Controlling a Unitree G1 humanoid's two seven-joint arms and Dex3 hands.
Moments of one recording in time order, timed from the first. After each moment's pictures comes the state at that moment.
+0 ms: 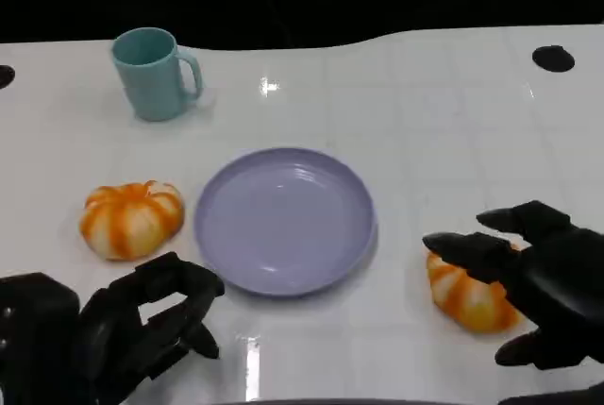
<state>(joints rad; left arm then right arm) 0.10 0.10 0.05 -0.06 -0.28 0.28 -0.33 0.08 -0.45 0.16 -0.43 -0.84 -0.07 0.34</state>
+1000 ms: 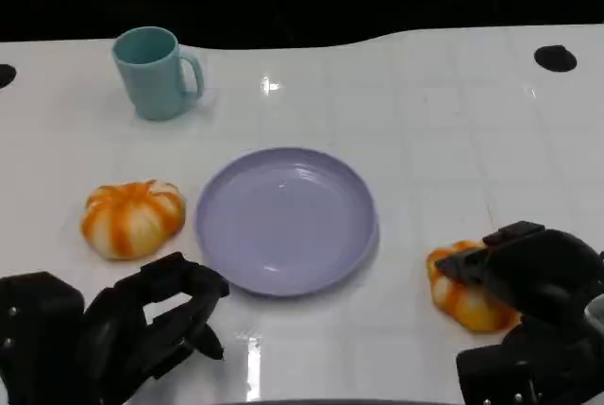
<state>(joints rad) 0.10 0.10 0.04 -0.06 -0.28 0.28 -0.33 -0.21 -0.45 0.36 0.07 -0.95 -0.04 0.30</state>
